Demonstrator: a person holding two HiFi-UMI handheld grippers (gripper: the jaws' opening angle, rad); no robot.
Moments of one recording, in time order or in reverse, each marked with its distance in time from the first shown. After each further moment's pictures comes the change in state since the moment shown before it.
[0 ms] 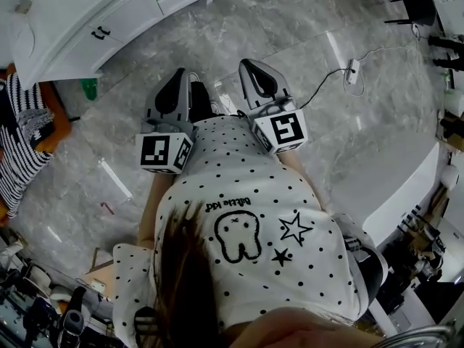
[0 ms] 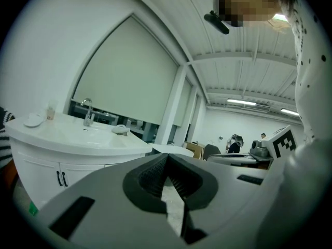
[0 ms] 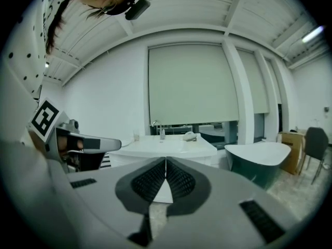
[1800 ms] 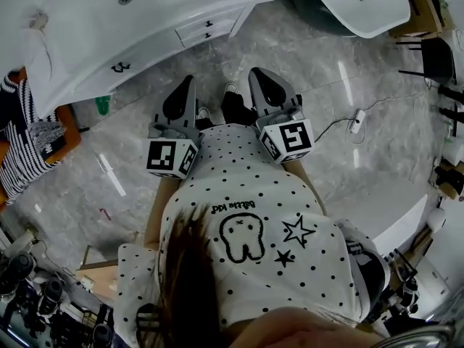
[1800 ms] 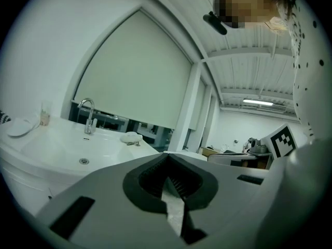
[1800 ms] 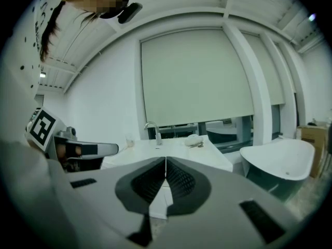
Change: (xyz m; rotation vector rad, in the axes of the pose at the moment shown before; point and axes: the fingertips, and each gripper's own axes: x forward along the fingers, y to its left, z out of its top) left arm 0.196 0.140 0.058 -0.031 -0.017 0.118; right arm 0.235 -0.110 0.056 0.048 0.026 0.112
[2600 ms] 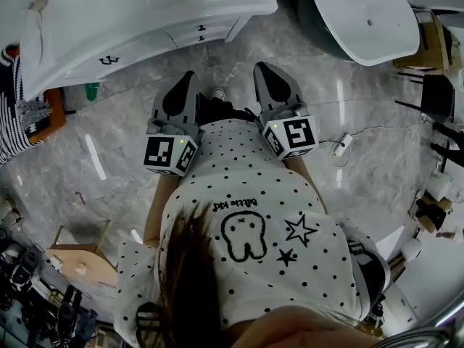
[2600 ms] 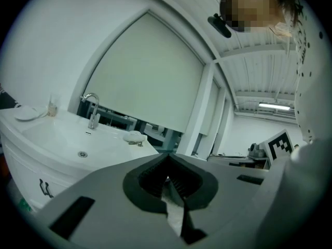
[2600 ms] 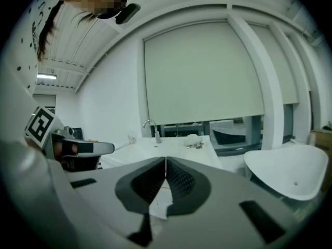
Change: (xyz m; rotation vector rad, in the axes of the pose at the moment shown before) left arm 0.073 -0.032 -0.006 -0.077 -0.035 0.144; right arm 0.028 -0.095 0.010 -0.048 0.031 0.126
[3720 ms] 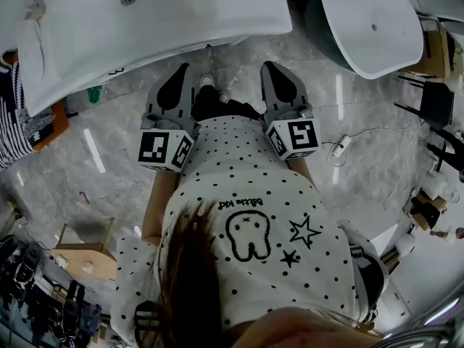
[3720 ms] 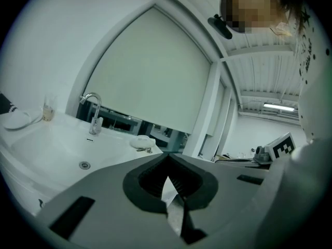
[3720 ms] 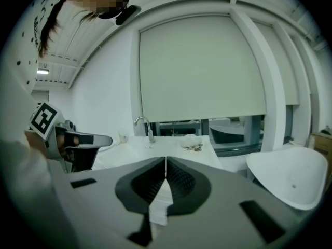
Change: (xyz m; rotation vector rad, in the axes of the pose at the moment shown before) left arm 0.073 0.093 0.039 -0.016 0.019 0.022; right arm 0.101 -0.023 0.018 -0.003 0.053 -0.046
